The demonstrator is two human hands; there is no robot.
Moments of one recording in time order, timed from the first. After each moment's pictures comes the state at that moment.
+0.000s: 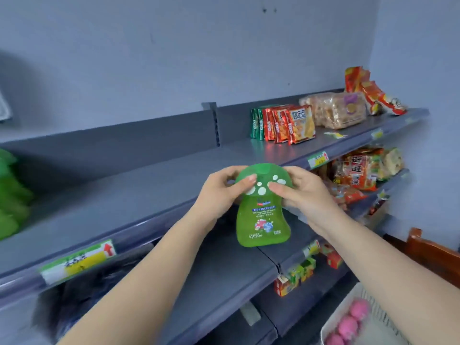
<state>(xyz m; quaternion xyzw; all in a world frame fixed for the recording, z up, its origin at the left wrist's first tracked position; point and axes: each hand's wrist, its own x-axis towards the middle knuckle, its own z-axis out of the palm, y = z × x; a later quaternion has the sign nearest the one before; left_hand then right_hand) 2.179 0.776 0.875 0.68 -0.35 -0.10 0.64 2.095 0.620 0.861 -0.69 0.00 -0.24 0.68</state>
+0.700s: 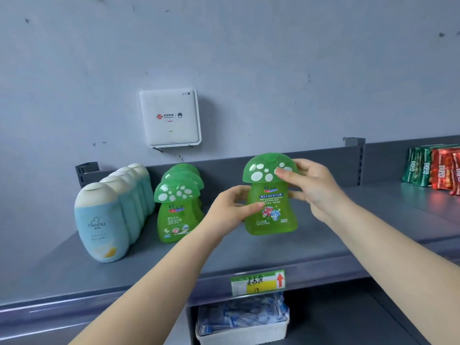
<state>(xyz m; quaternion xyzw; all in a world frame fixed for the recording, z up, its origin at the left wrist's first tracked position) 2.243 1.038 0.925 0.77 -0.18 0.08 0.61 2.241 0.861 0.957 -0.63 -0.16 -0.12 0.75</state>
